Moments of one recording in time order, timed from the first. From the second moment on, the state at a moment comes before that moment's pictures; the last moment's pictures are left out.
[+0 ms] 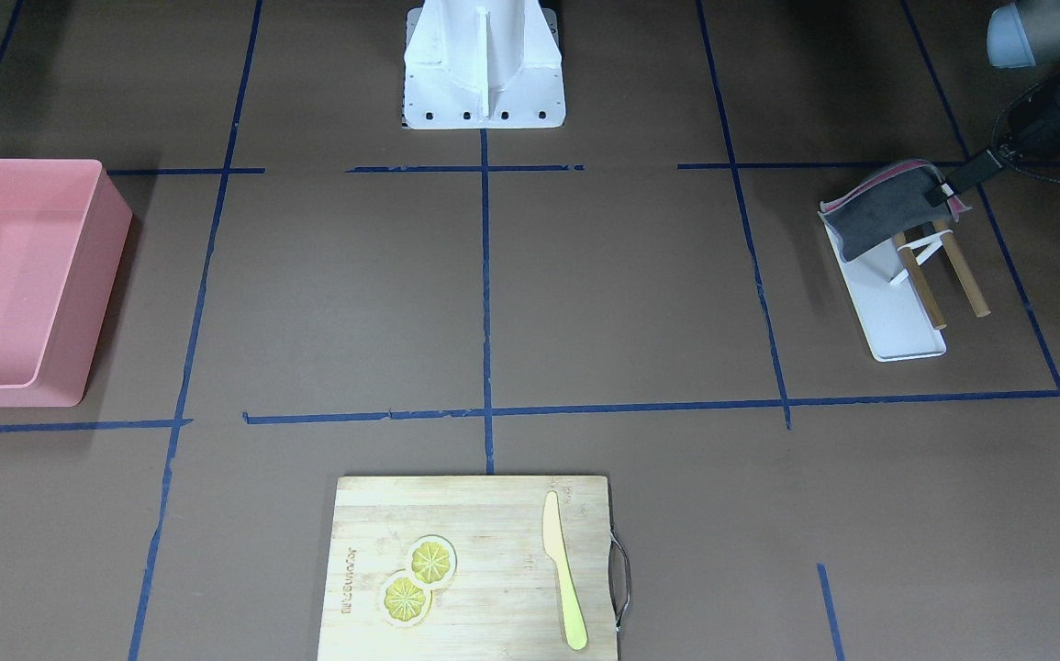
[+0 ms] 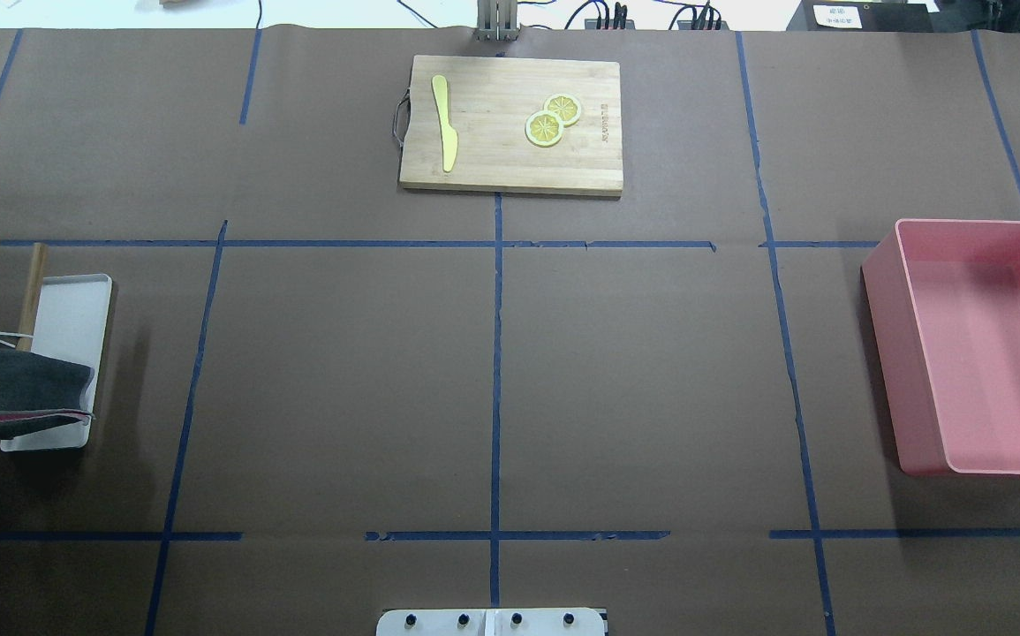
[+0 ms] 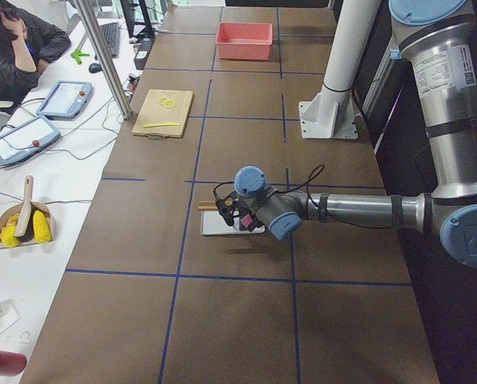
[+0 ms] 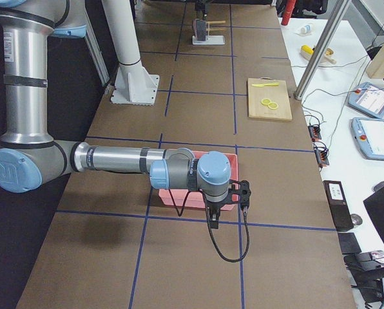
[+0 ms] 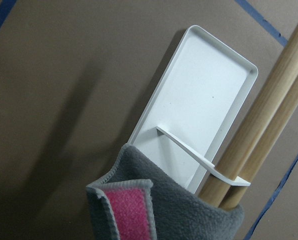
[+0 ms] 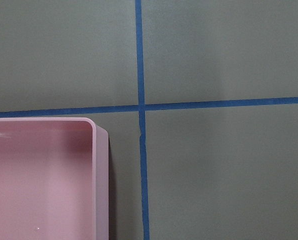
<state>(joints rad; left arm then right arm) -1.12 -1.28 -1.79 -2.36 -2.50 -1.37 1.64 -1.64 1.66 -1.51 2.38 0.05</state>
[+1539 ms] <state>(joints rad) -1.12 -1.27 -1.80 -2.36 -2.51 -1.40 1.64 -1.64 1.66 -1.51 2.38 0.05</state>
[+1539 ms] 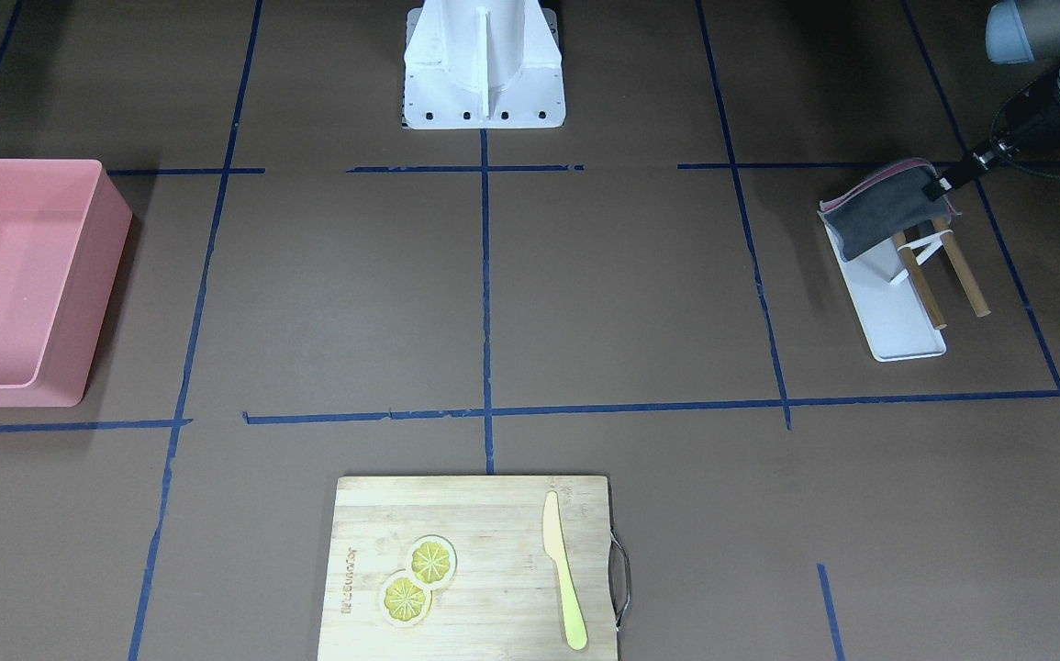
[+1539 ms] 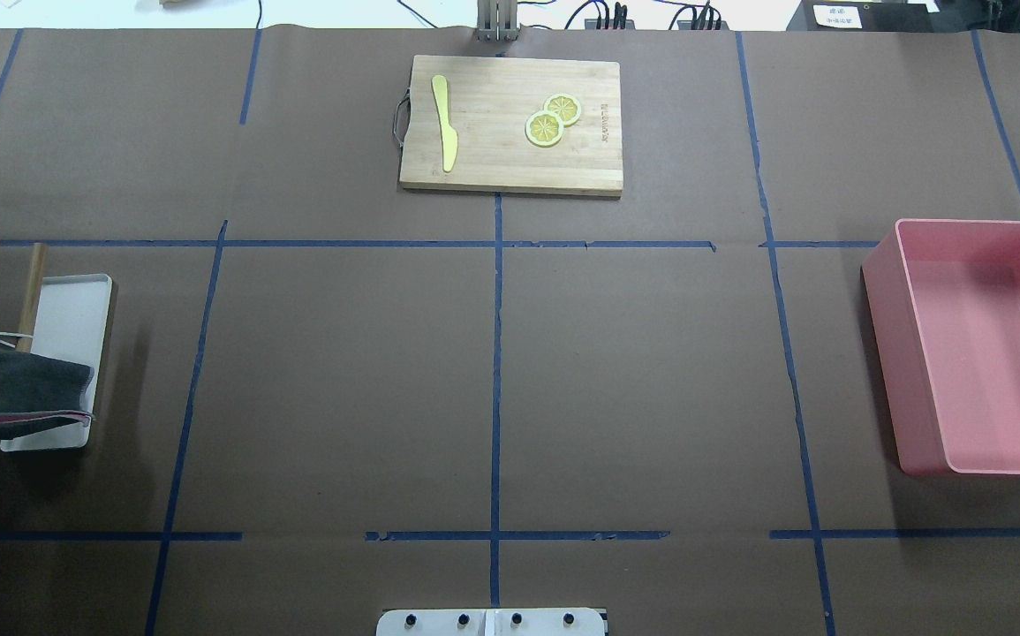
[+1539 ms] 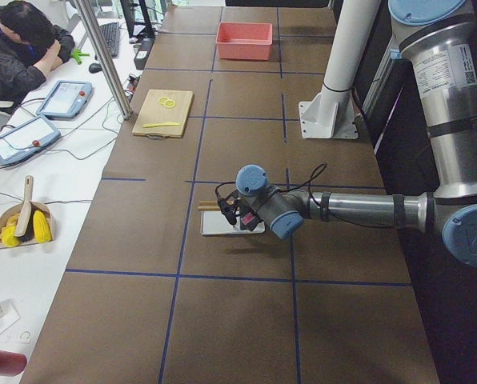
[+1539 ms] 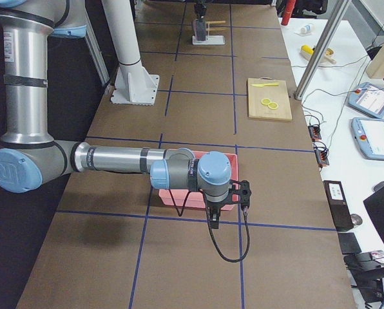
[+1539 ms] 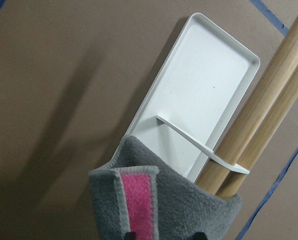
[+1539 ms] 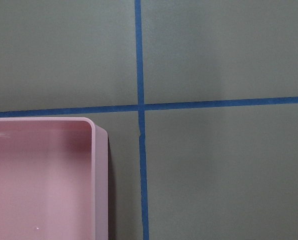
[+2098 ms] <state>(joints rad) -1.12 -1.27 -1.80 -2.36 -2.51 -1.40 1.64 -1.64 1.66 -1.51 2.38 0.05</state>
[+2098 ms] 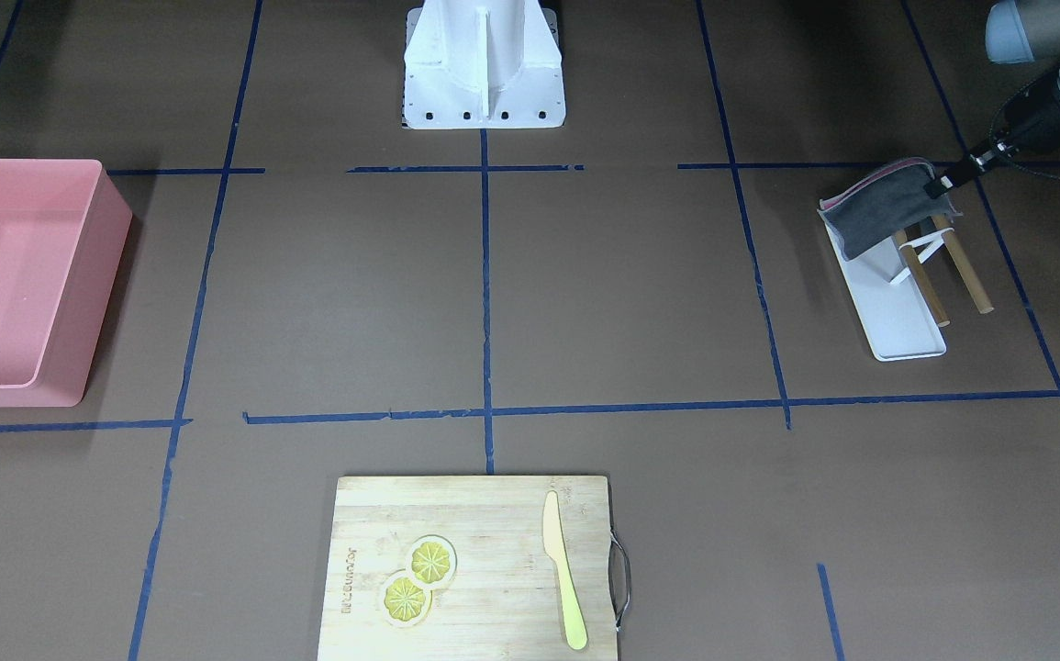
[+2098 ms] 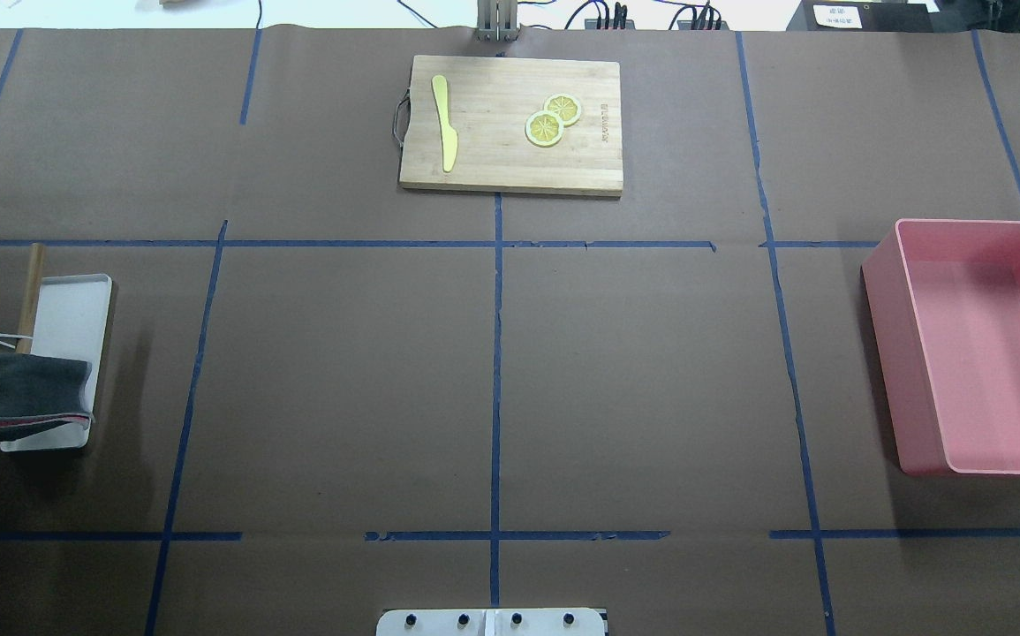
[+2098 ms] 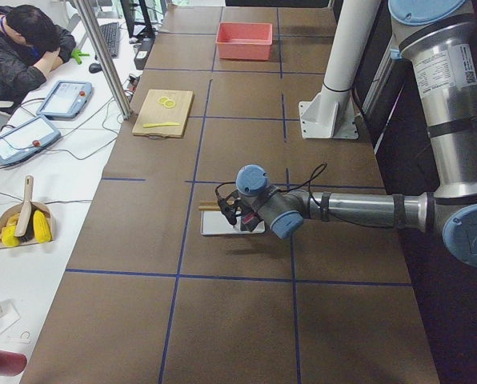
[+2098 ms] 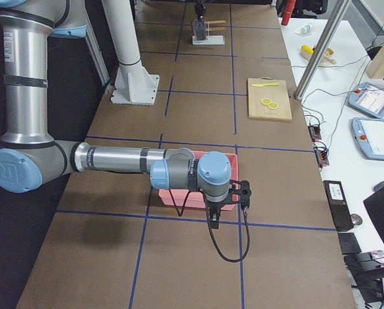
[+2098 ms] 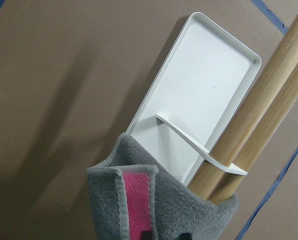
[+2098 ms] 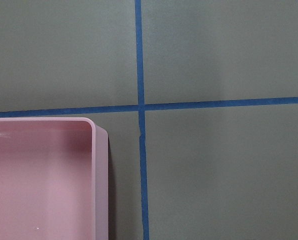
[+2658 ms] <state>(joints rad) -1.12 -1.27 -1.82 -2.35 -2.54 -1.41 1.64 -1.64 1.66 -1.51 2.38 0.05</state>
